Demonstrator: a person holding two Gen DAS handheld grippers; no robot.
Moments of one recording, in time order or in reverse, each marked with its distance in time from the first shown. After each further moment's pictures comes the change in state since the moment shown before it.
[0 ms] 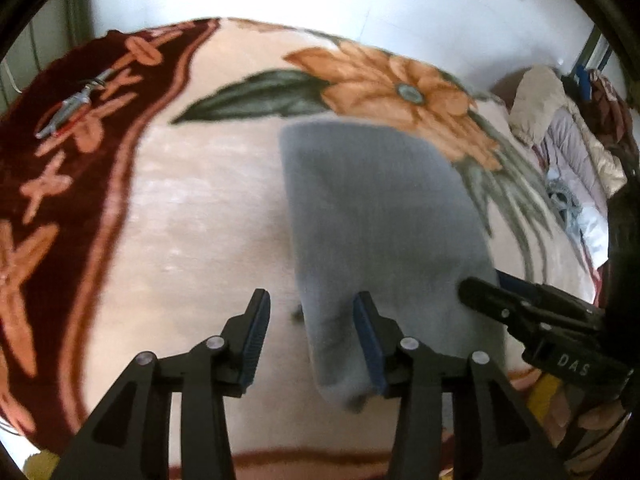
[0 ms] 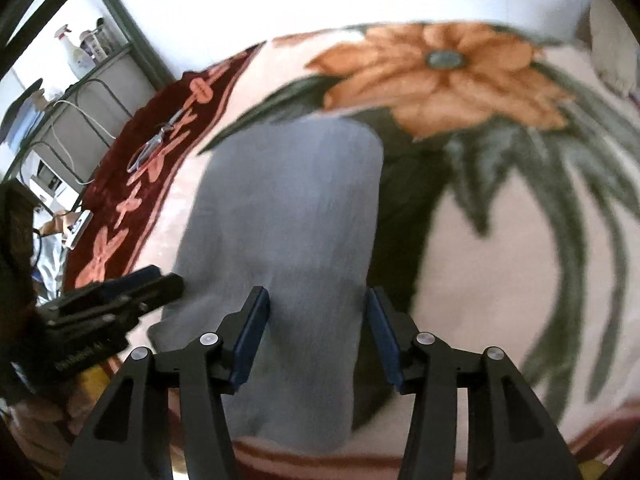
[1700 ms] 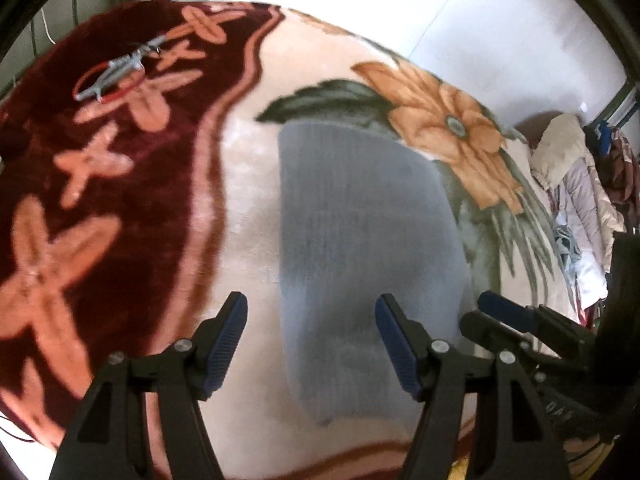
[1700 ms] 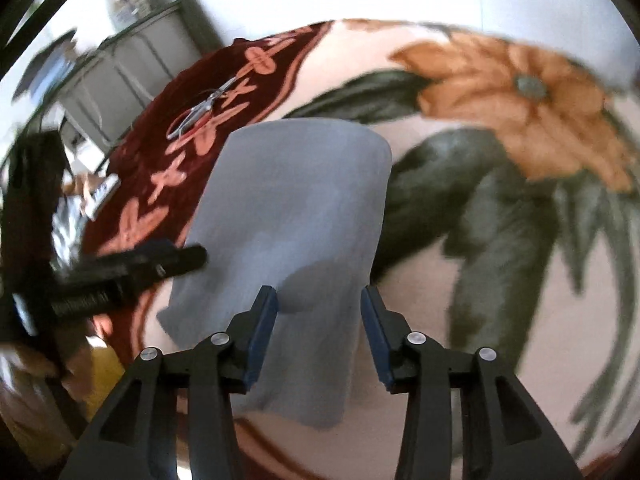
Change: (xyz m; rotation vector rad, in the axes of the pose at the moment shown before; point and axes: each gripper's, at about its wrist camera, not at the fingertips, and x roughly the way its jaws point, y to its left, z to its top) left arm -0.004 0.094 0.027 -0.144 0.066 -0.025; right arm 0.049 0.080 0.027 -0.097 0.107 0.102
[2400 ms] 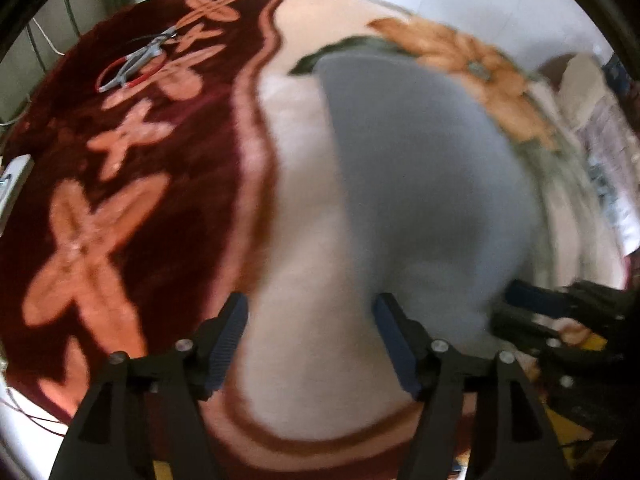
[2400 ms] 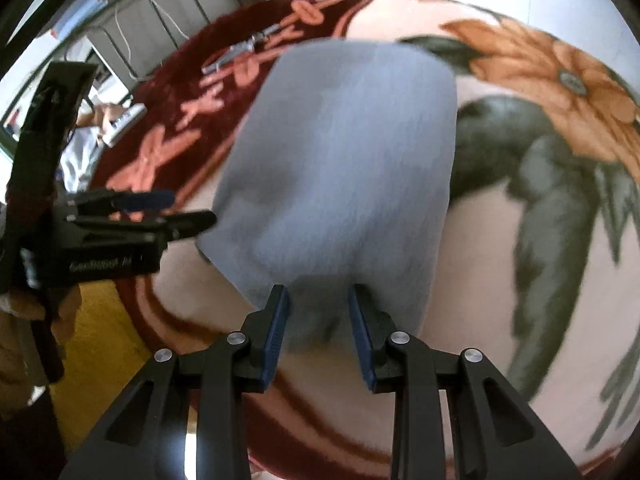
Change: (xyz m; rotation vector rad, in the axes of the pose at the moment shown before) left arm 0.005 0.019 -0.035 0.135 0.089 0.205; right arm 0.018 0.038 -0.049 -0.167 0.109 -0.007
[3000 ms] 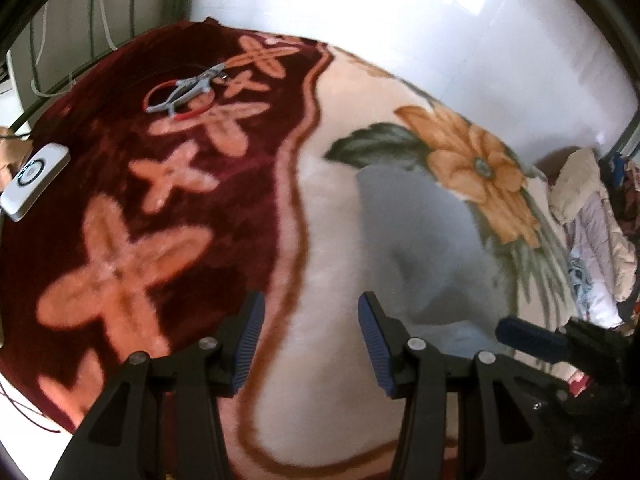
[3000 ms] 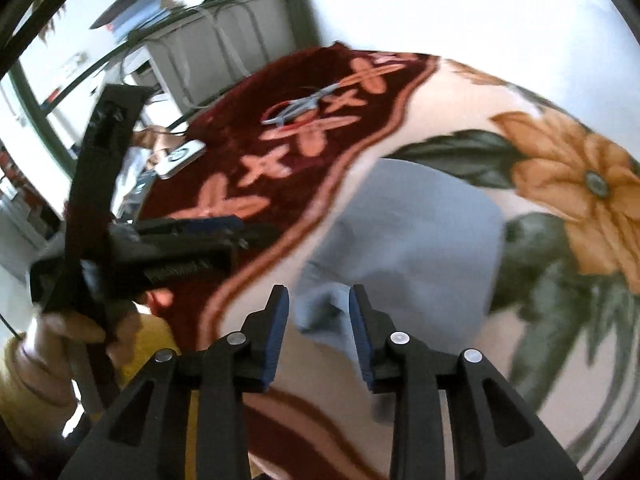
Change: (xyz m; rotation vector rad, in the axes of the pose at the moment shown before) left arm -0.051 0.037 0.019 -0.211 -0.216 -0.135; right arm -0.058 0.052 0.048 -0.147 -0.156 0.021
